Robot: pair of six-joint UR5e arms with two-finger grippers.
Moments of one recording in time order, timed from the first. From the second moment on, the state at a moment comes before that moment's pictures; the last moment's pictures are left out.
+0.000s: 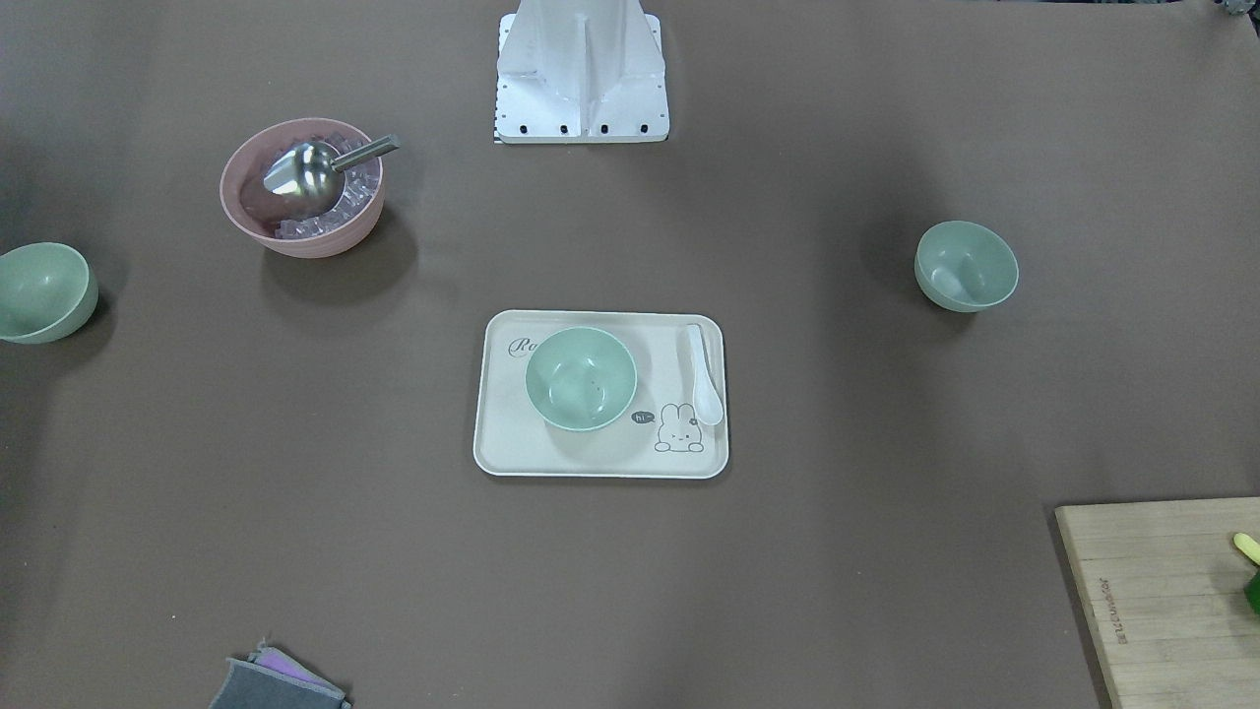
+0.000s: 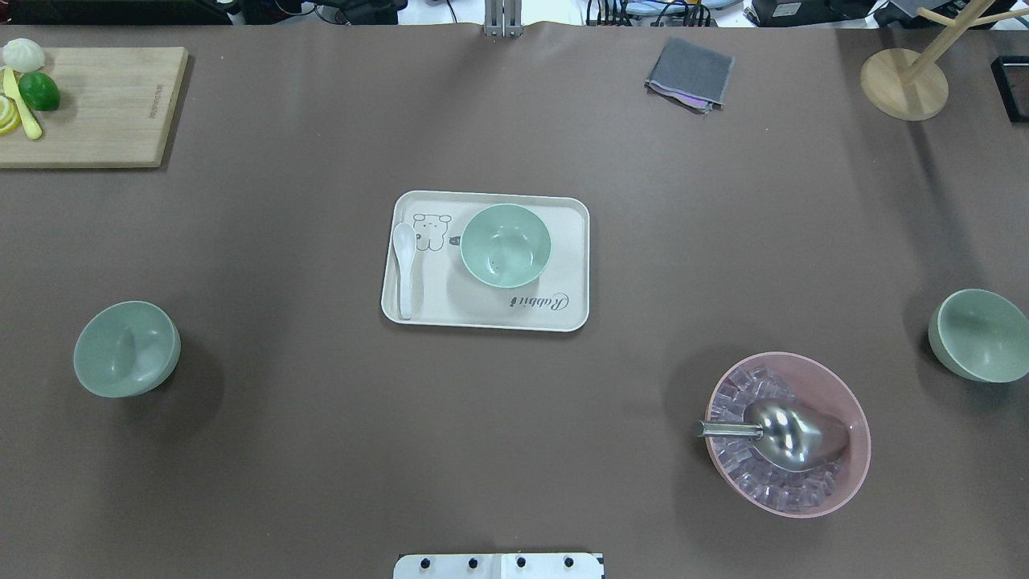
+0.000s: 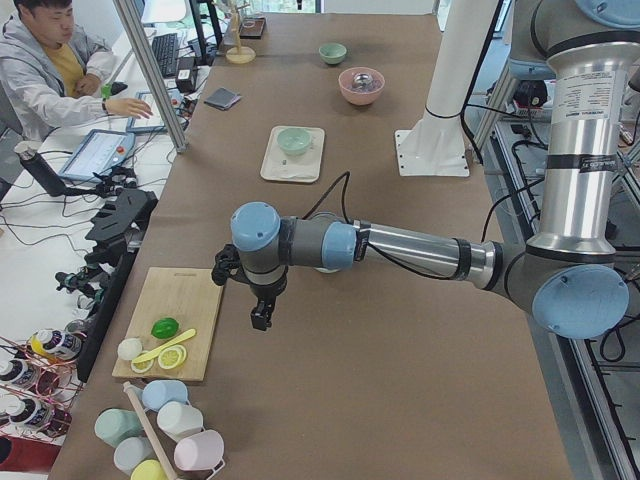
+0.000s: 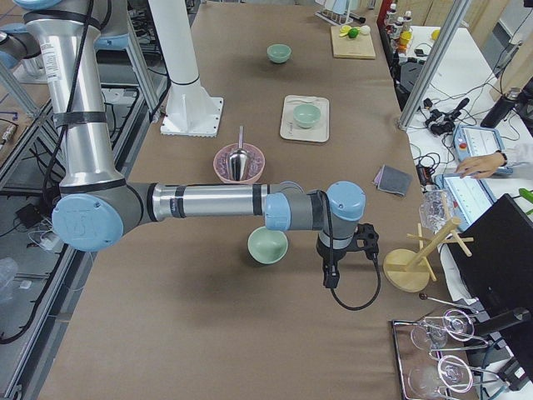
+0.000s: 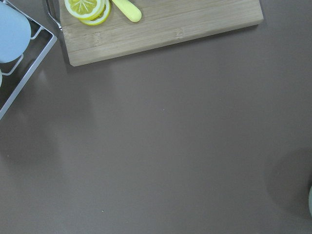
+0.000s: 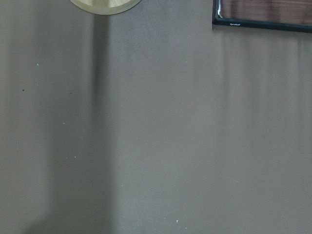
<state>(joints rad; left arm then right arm) -1.56 -1.57 -1.74 -1.47 -2.38 0.17 1.55 -1.44 1.51 -1.59 2.28 0.00</state>
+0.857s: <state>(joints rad) -1.56 -1.52 -1.76 -1.53 -2.38 0.17 1.55 -1.45 1.52 -1.59 2.28 -0.01</state>
